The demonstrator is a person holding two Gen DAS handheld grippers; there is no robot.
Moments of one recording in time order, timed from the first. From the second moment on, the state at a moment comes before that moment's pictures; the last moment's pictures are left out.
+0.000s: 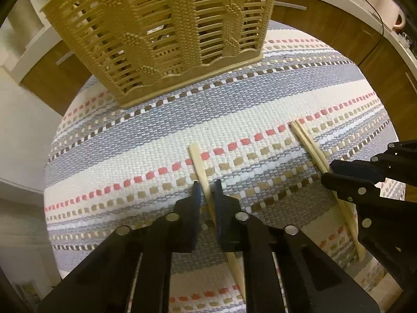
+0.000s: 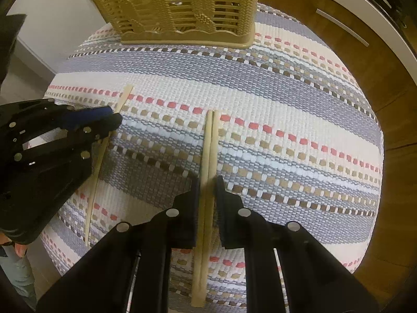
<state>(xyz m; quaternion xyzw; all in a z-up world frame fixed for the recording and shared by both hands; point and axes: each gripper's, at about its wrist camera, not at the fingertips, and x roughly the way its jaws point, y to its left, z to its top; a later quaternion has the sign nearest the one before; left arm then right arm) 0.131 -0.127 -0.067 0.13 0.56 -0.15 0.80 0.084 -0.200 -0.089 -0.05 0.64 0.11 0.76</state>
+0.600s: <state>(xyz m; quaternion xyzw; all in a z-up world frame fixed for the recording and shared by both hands) 0.051 -0.105 0.040 0.03 0.37 -0.24 0.90 0.020 -0.237 0.026 -0.02 0.49 0.20 0.85</state>
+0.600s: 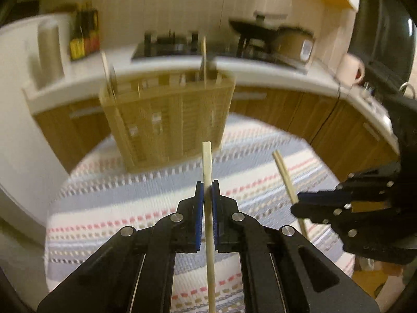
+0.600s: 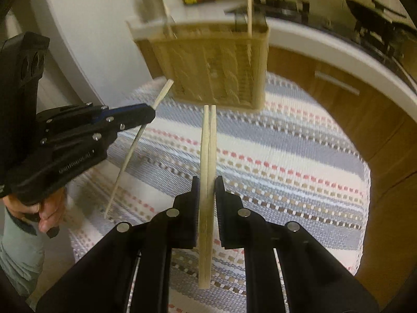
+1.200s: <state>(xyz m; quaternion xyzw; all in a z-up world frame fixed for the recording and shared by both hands) 0.049 -0.052 0.189 -0.07 0.15 -0.23 0.96 0.041 -0.236 0.149 0.01 0.26 0.20 0.94</state>
